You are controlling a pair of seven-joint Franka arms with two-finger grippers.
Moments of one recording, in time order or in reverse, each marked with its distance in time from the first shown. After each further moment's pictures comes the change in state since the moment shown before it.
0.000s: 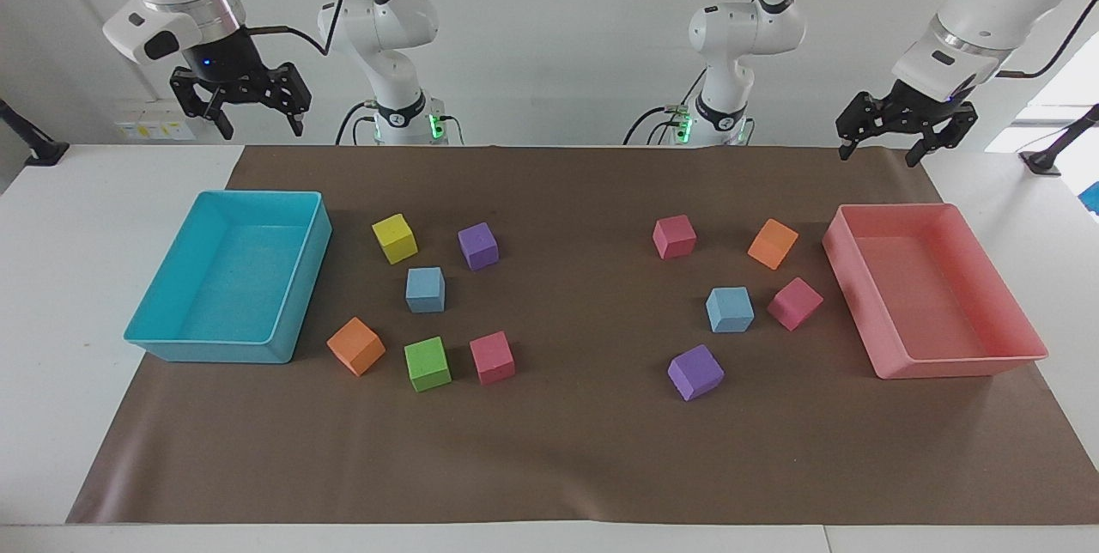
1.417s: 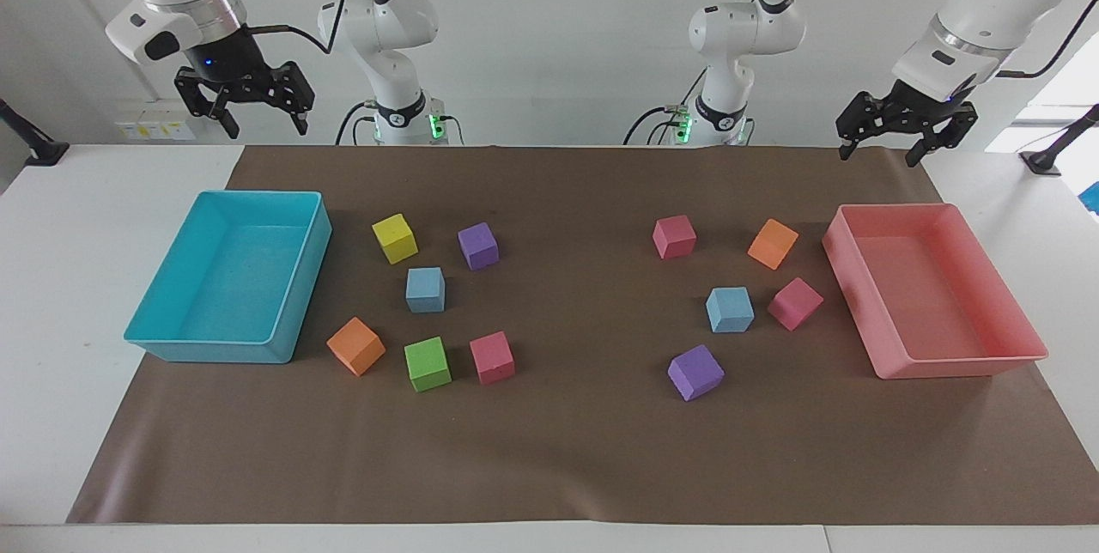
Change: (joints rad) left arm 0.000 0.000 0.000 0.000 0.000 0.000 0.000; right arm -0.003 -0.001 -0.005 0.000 0.029 -0.014 0.047
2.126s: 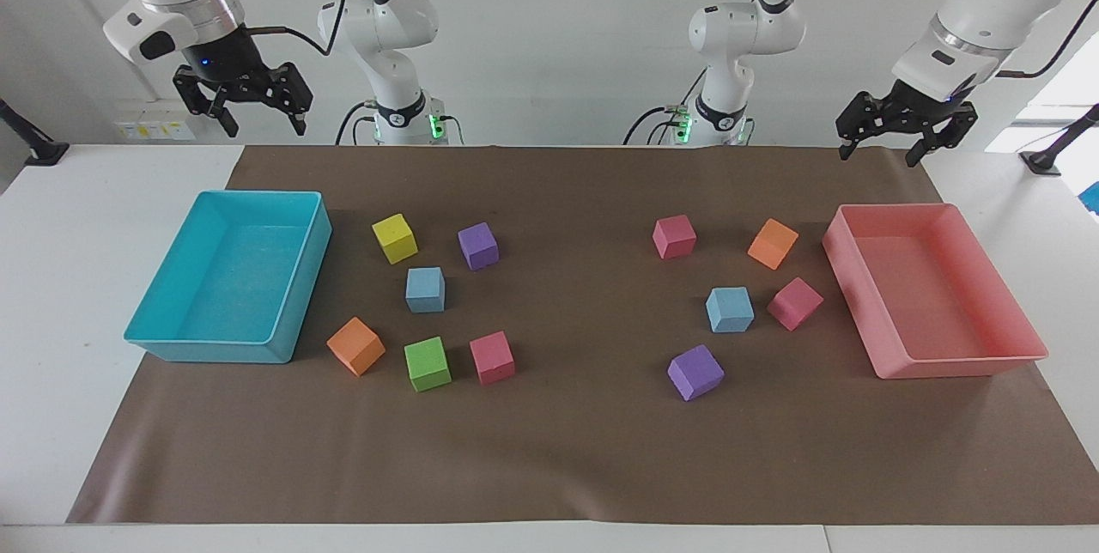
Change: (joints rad) left arm 0.000 0.000 0.000 0.000 0.000 0.000 0.000; right arm -0.002 0.000 0.000 0.000 0.000 -0.001 0.012
